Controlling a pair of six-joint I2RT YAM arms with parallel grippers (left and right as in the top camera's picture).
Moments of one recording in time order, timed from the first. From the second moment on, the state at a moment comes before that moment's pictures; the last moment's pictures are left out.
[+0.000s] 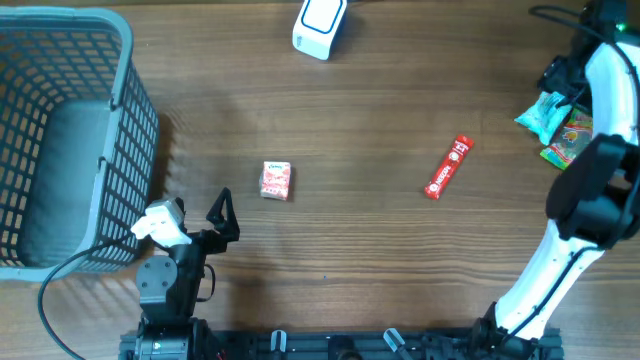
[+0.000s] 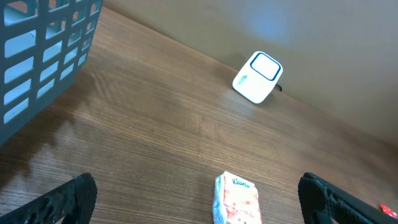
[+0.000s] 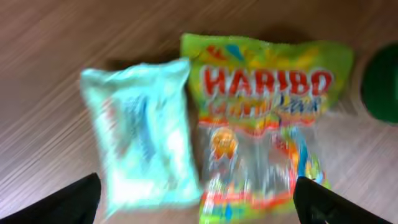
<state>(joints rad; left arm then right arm) 0.03 0.17 0.01 -0.06 0.11 -0.45 -0.29 2.20 1.99 -1.11 0.35 0.38</state>
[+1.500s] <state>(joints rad) 0.03 0.17 0.01 -0.06 0.11 -0.45 0.14 1.85 1.40 -0.62 -1.47 -0.09</state>
